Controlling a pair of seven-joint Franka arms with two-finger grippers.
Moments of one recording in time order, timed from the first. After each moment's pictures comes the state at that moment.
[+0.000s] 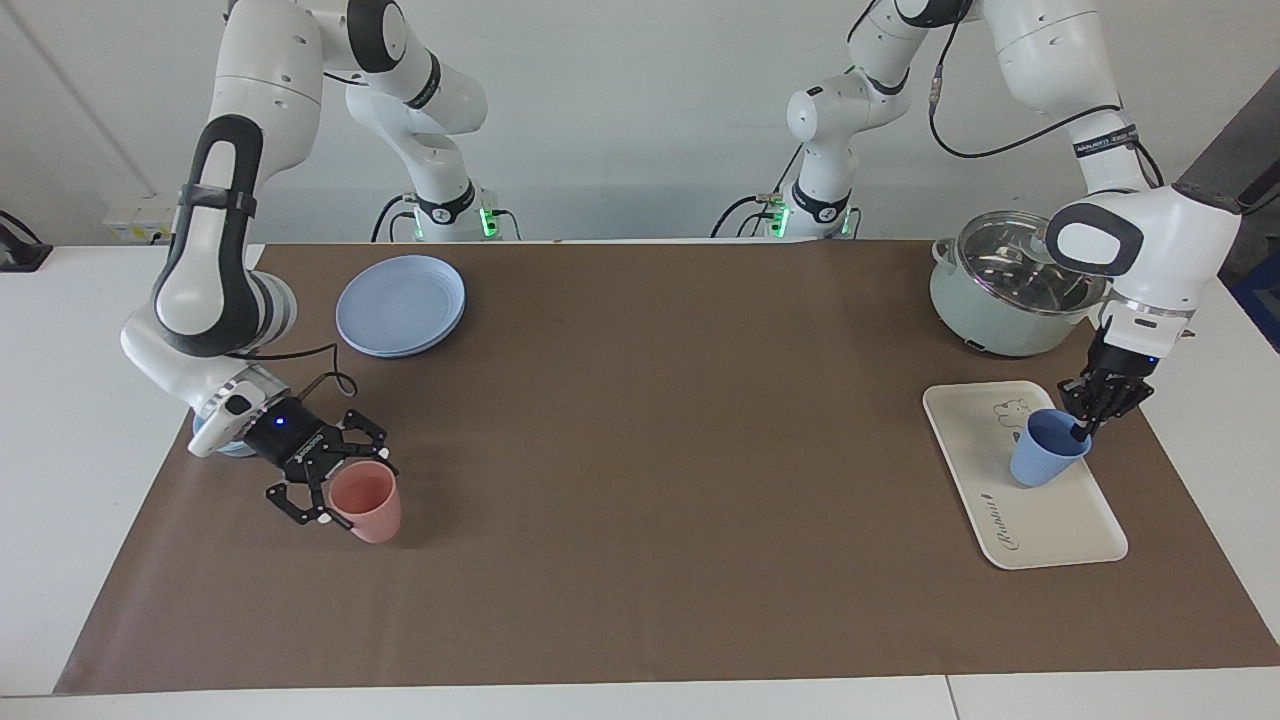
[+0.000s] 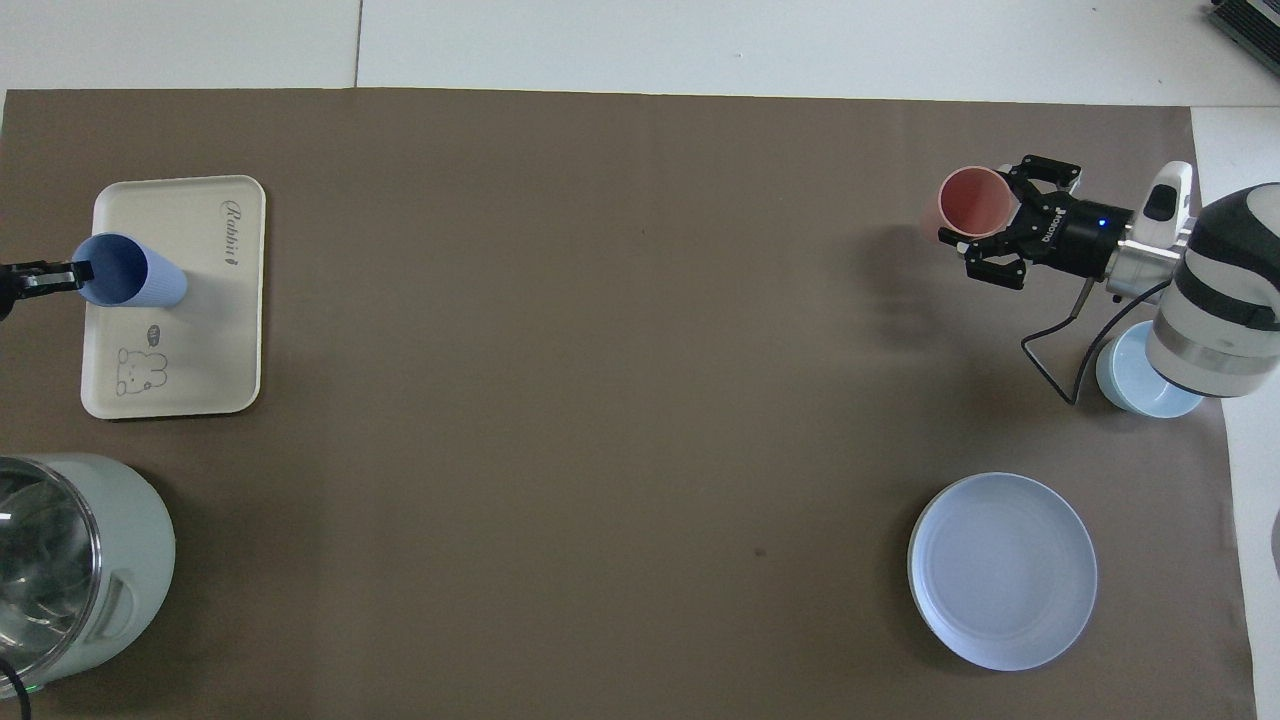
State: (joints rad) left arm 0.32 0.23 -0.04 -1.97 -0.32 2.56 0.46; right arm -0.11 0.46 -0.09 -1.80 1.39 2.14 -2.13
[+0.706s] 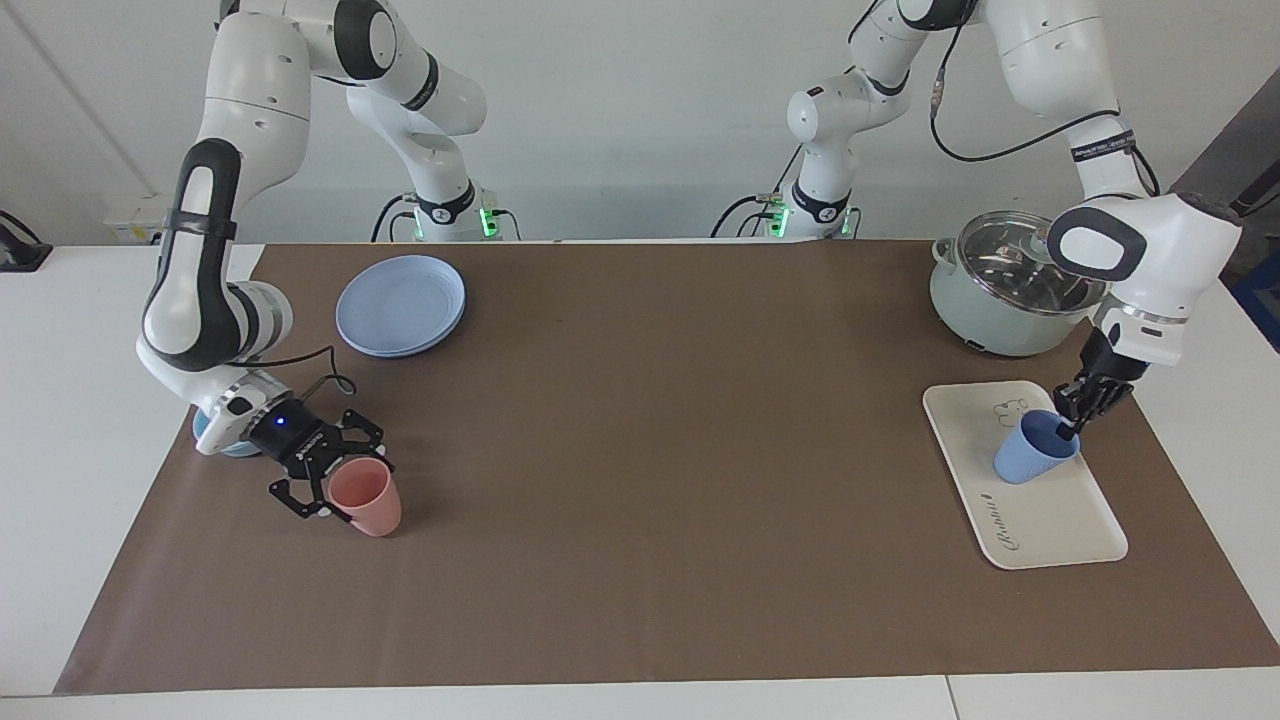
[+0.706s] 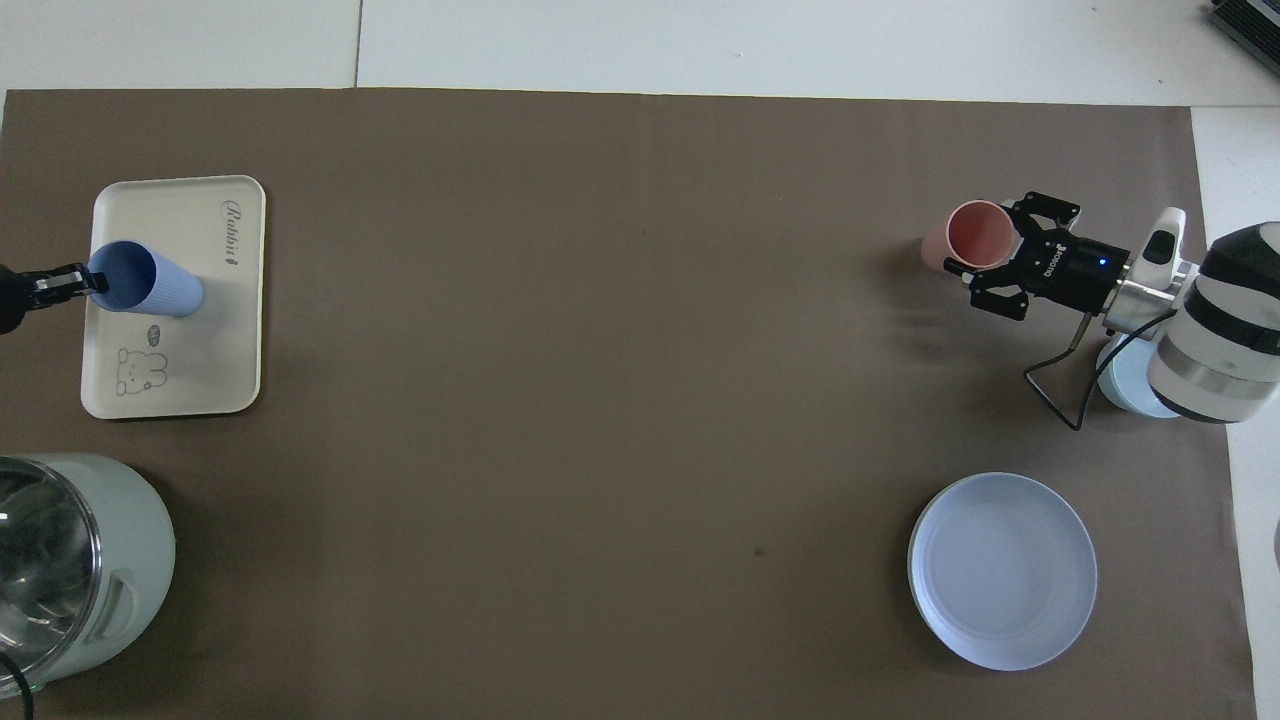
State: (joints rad) left arm 0.33 0.24 -0.04 -1.97 -0.34 2.50 0.32; right arm -0.15 0.47 -0.09 -1.87 1.49 2.09 -2.24
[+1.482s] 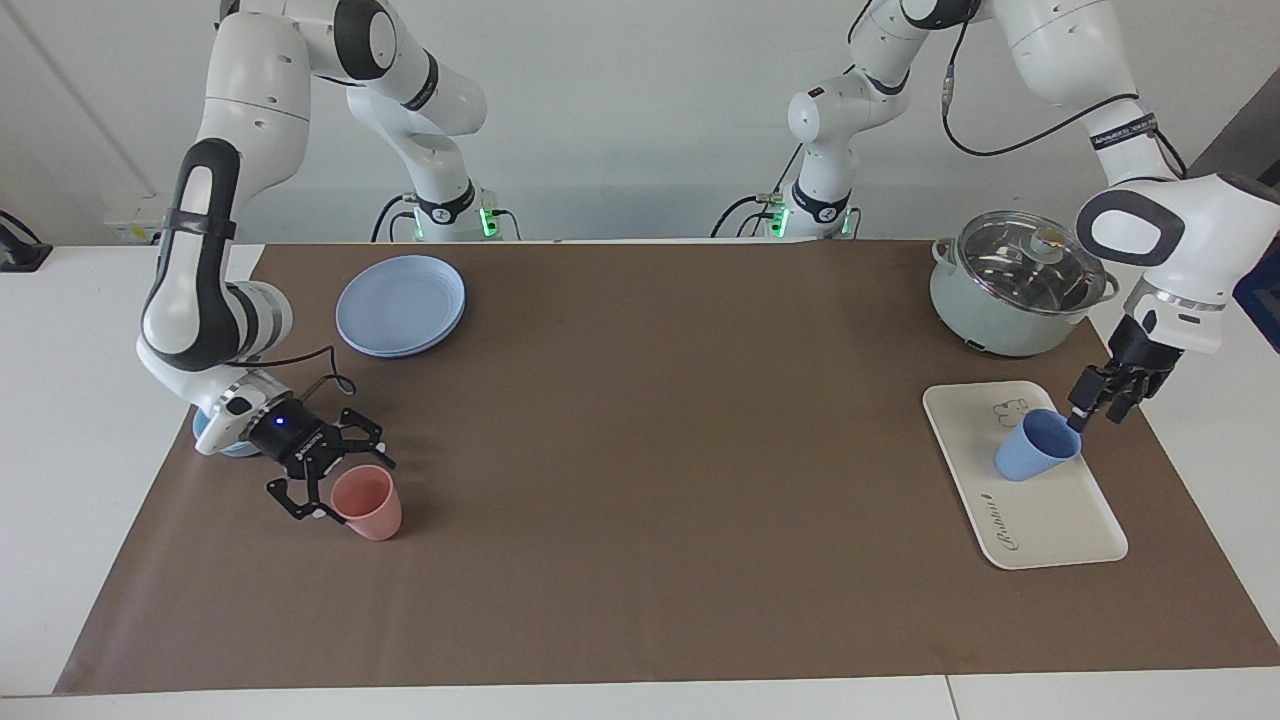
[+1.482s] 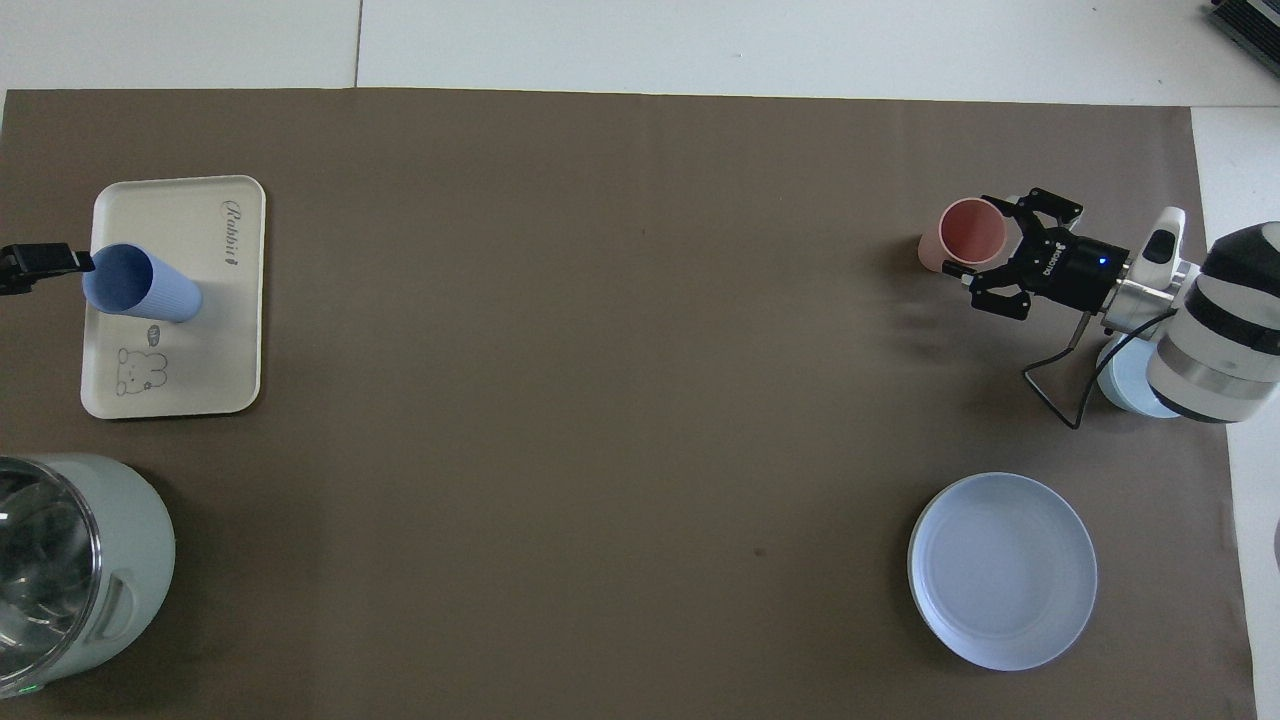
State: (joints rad) left arm 0.35 0.23 -0.05 -1.83 -0.34 2.30 0.31; right arm -0.15 0.47 -0.09 -1.87 1.49 2.07 -2.24
